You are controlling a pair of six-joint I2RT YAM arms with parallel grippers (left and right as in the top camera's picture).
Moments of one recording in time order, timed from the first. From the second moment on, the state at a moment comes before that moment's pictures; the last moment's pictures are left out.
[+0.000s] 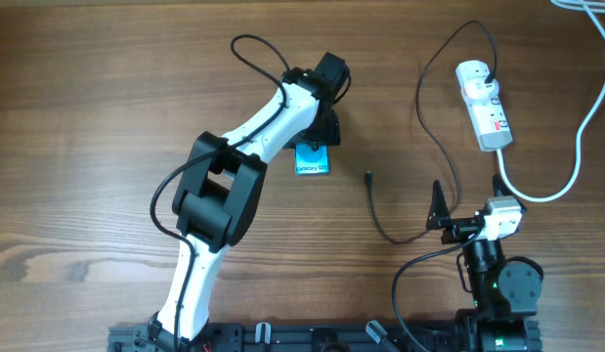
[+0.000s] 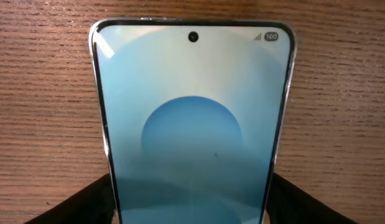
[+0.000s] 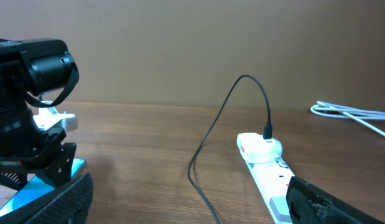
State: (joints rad) left arm -0.56 2.31 1.82 -0.96 -0.04 -0.60; right arm 0.00 0.01 0.01 0.00 -0.08 -0.01
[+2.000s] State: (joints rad) left arm -0.56 2.31 1.82 -0.99 -0.04 -0.54; right arm 0.00 0.01 0.01 0.00 -0.08 -0.01
